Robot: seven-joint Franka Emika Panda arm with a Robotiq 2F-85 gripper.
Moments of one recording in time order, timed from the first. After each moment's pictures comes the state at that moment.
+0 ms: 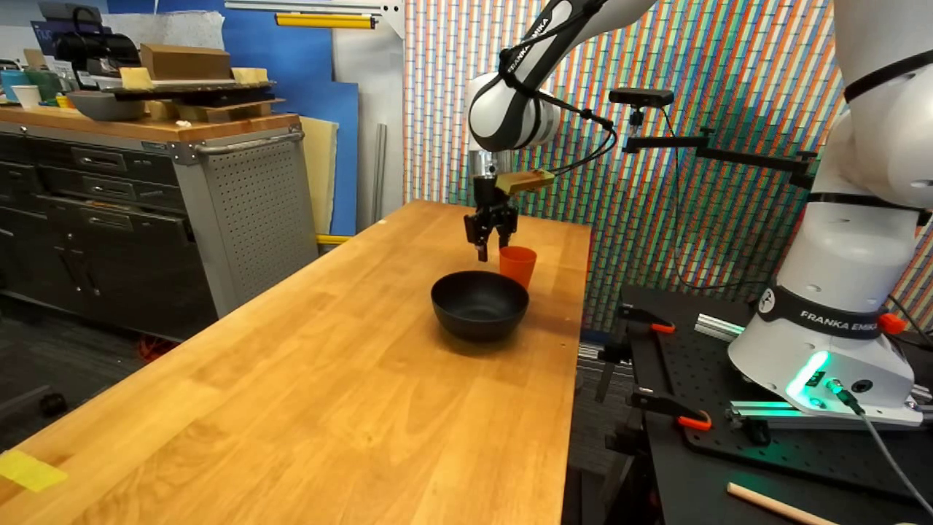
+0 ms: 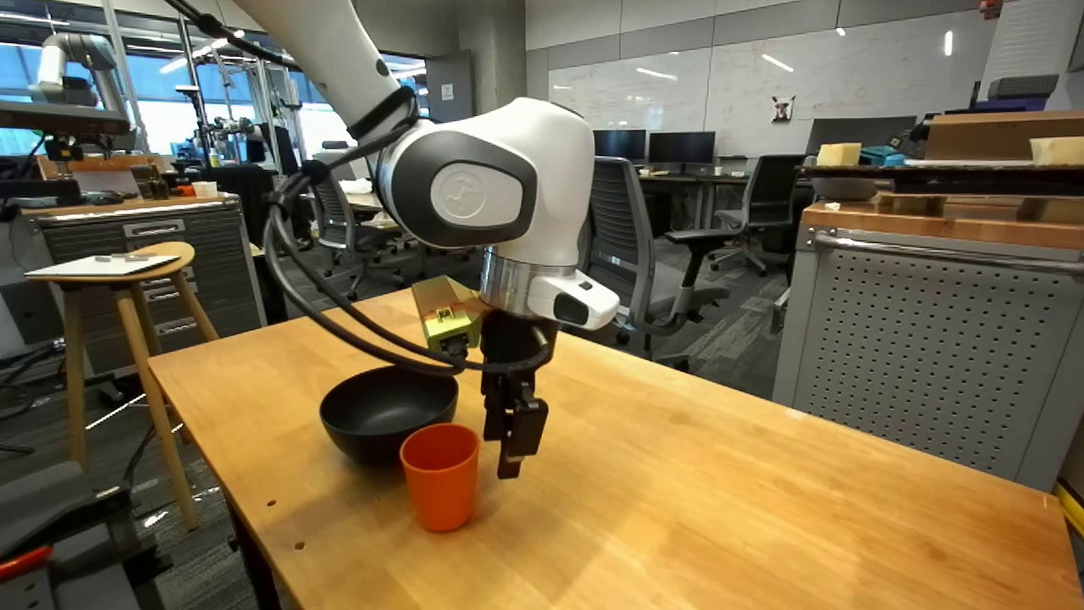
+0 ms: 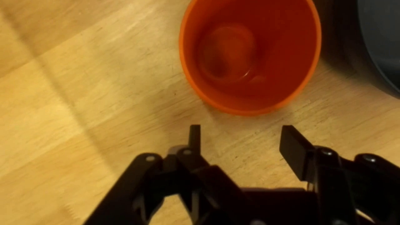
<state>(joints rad) -0.18 0.41 -0.14 -2.16 0.13 2.40 0.08</state>
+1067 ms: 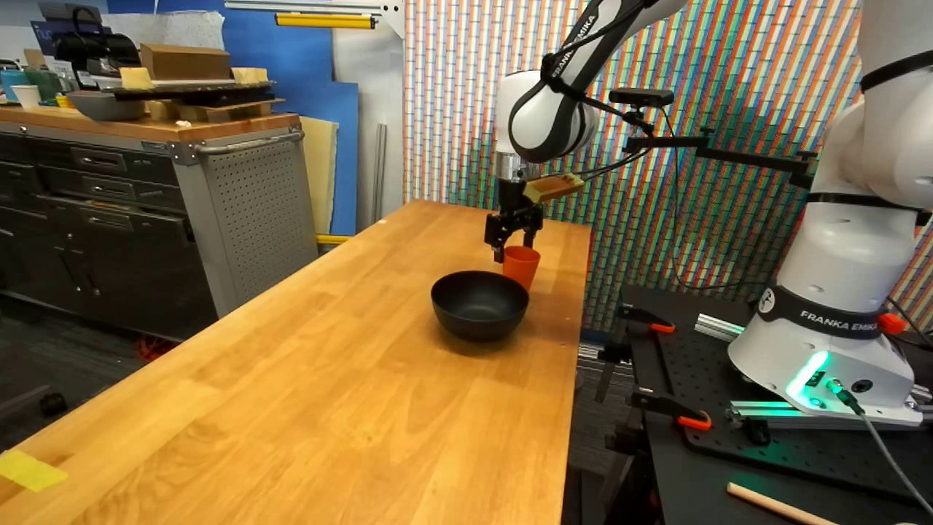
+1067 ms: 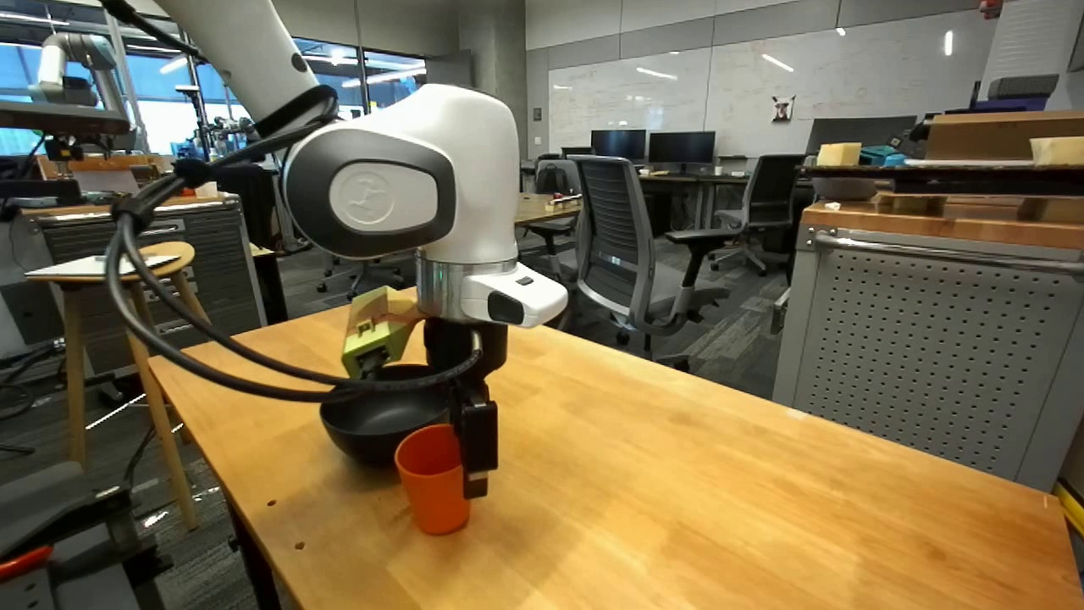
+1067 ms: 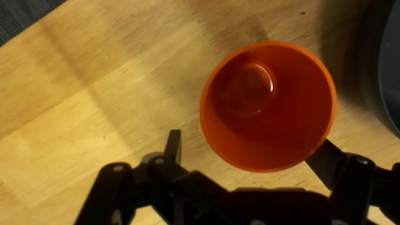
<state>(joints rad) -0.14 0.26 -0.16 -2.41 0.05 2.61 0.18</state>
